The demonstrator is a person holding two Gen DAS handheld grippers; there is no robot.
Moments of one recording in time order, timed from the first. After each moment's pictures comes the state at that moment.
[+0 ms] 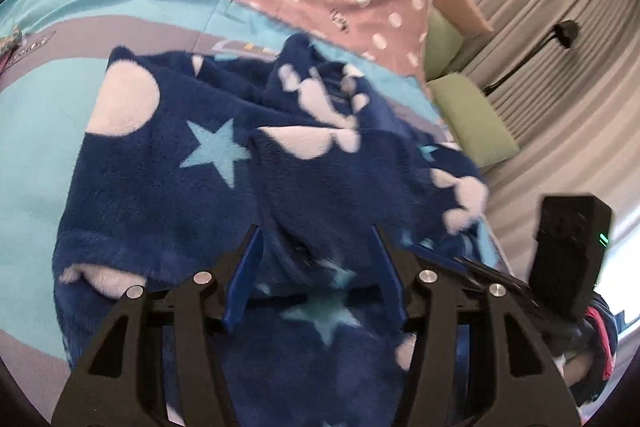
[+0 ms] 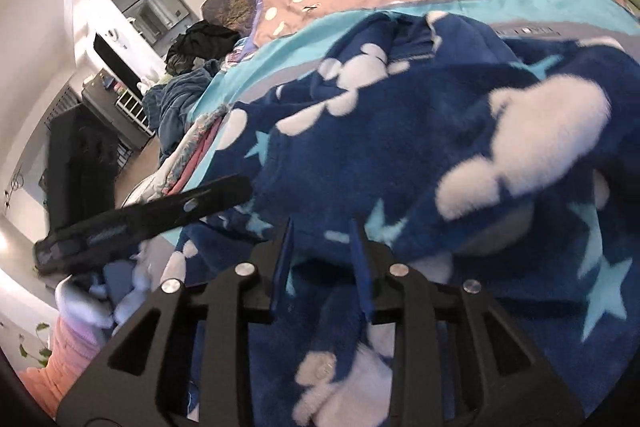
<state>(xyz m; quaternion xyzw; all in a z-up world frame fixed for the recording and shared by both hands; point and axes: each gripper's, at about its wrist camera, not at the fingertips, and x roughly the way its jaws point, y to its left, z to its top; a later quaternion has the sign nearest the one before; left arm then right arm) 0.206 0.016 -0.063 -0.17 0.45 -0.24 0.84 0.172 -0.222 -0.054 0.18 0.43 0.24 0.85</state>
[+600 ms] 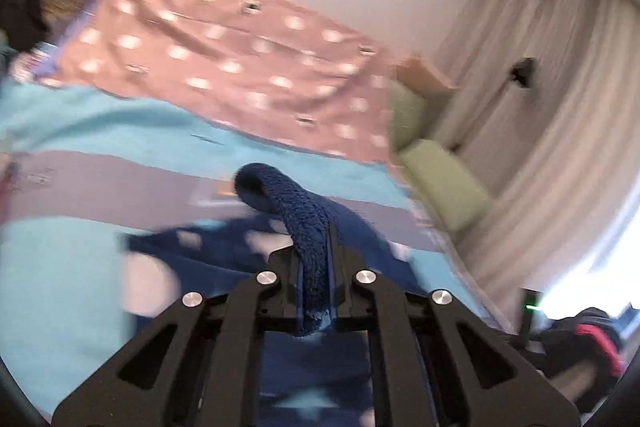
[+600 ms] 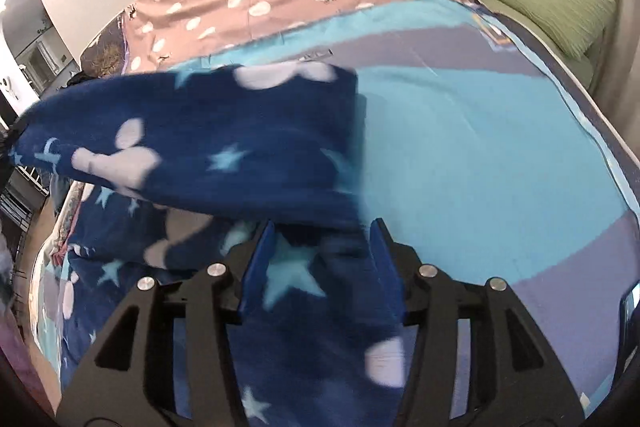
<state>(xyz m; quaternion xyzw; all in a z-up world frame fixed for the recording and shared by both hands) 0.227 0.058 0.044 -0.15 0.31 -0.24 0.91 0.132 -0.362 -0.051 0.15 0.43 0.00 0.89</state>
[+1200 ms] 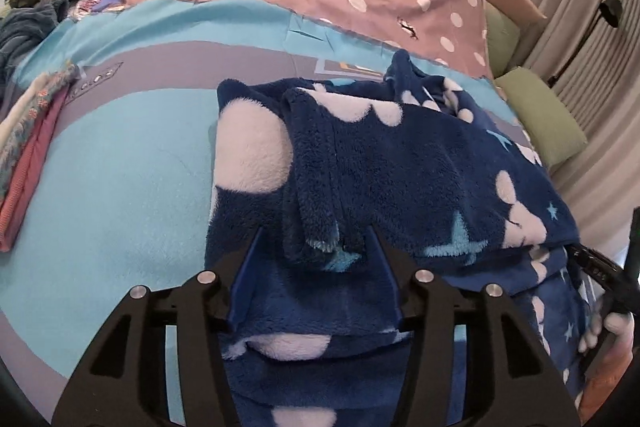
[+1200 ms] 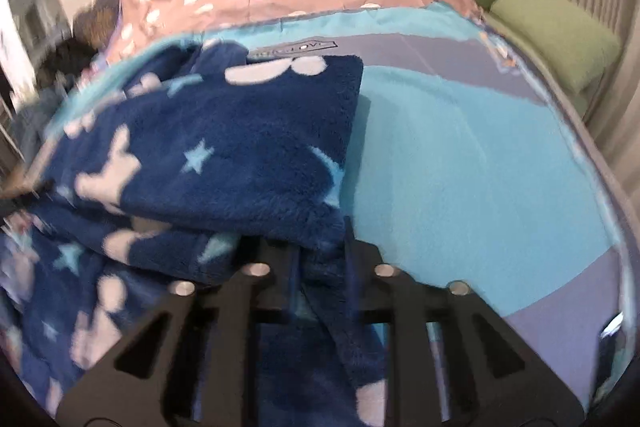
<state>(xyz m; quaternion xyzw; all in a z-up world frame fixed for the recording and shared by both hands) 0.227 0.071 -0.070 -0.08 0.44 -0.13 0.88 0.148 -0.349 -0.062 0.10 0.43 -0.02 0.90</state>
